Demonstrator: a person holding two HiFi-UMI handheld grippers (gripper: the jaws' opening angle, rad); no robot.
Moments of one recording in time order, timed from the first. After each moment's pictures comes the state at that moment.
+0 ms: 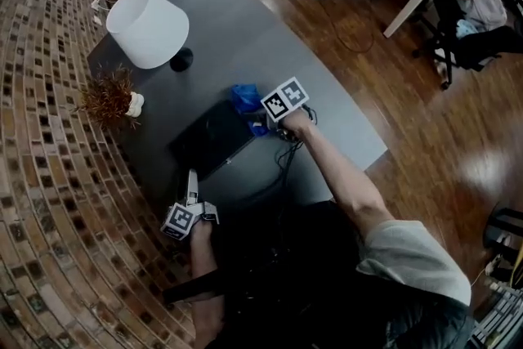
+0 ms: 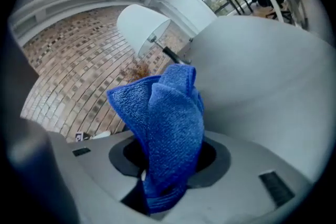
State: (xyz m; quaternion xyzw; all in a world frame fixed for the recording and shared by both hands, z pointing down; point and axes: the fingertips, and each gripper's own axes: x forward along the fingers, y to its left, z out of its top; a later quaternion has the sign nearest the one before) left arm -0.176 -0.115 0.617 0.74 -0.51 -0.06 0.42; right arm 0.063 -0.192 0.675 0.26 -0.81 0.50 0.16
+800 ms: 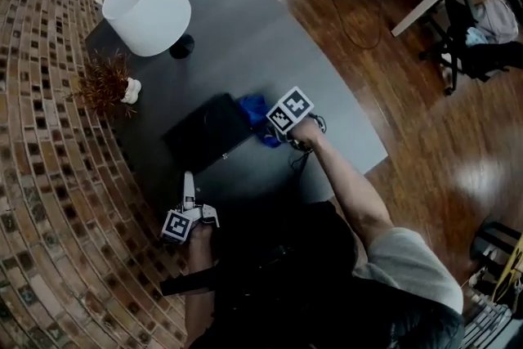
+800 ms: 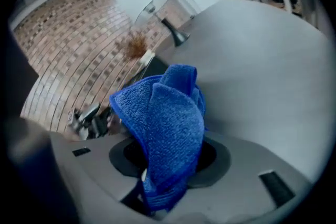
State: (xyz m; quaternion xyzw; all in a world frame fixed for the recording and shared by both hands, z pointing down) left arm -0.178 -0.084 0.607 0.71 -0.54 -0.12 0.44; right arm 0.077 -0.131 0.713 0.22 -0.79 0.49 0.29
